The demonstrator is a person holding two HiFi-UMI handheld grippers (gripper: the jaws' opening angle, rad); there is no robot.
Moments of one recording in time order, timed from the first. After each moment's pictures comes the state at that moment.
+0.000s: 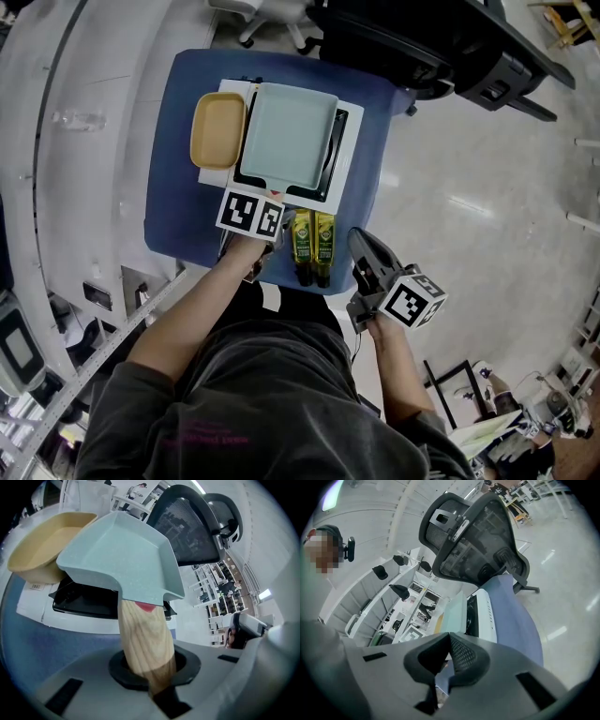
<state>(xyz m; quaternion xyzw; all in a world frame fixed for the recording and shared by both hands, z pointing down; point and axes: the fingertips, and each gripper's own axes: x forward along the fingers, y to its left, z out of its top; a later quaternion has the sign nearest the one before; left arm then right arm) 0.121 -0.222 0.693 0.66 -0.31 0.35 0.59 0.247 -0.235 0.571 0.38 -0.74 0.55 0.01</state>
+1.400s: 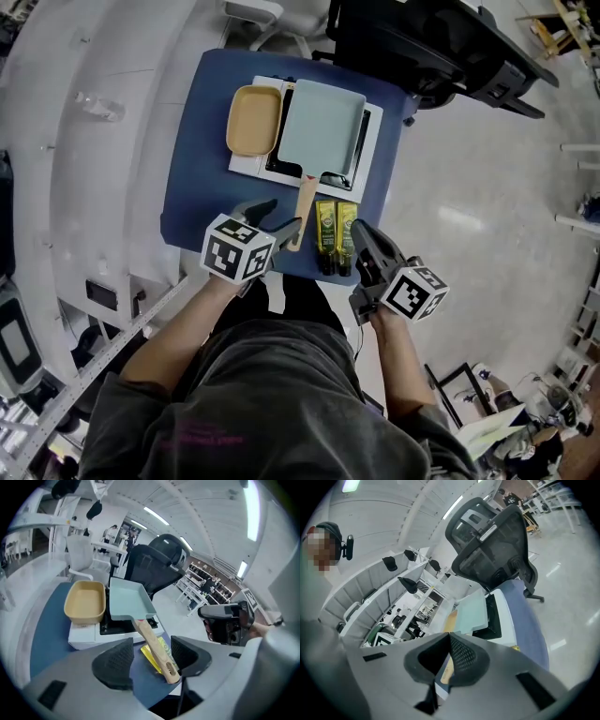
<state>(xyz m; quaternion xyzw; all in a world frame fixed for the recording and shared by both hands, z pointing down) 0.053 -0.196 0.582 0.80 -0.35 0.27 0.41 0.181 -0.203 0.527 0.39 -0.77 0.50 0.01</state>
